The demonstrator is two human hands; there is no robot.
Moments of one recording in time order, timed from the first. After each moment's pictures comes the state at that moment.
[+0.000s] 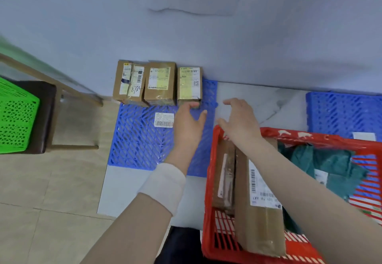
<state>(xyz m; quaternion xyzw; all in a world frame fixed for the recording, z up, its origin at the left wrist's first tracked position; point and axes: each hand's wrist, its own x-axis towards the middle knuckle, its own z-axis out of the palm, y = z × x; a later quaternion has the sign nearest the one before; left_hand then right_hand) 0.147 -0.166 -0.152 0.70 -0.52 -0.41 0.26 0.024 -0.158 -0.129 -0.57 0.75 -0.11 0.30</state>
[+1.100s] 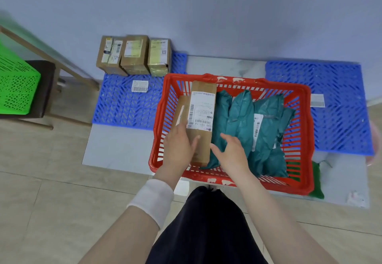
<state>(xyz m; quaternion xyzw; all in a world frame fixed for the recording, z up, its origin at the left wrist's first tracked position) 0.049 0.079 -0.123 0.69 -0.65 -0.30 0.06 -0.089 0.113 -0.122 -0.46 0.76 -0.12 0.45</state>
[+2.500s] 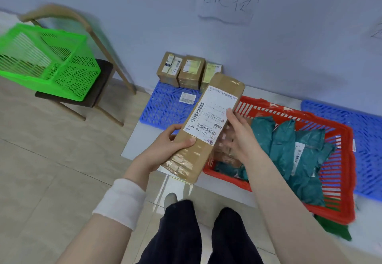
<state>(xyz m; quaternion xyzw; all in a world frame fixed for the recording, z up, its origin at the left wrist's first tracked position) 0.253 0.102 -0.029 0.60 -0.38 -0.65 0.26 0.052 0.061 -0.049 -0.21 0.56 -0.40 0.70</state>
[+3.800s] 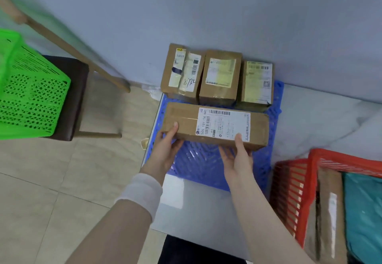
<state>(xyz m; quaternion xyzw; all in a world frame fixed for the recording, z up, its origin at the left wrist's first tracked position) 0.374 -0.178 -0.267 0.63 -0.04 -0.66 0.40 0.212 -0.153 -0.269 0.23 0.58 -0.55 0.56</state>
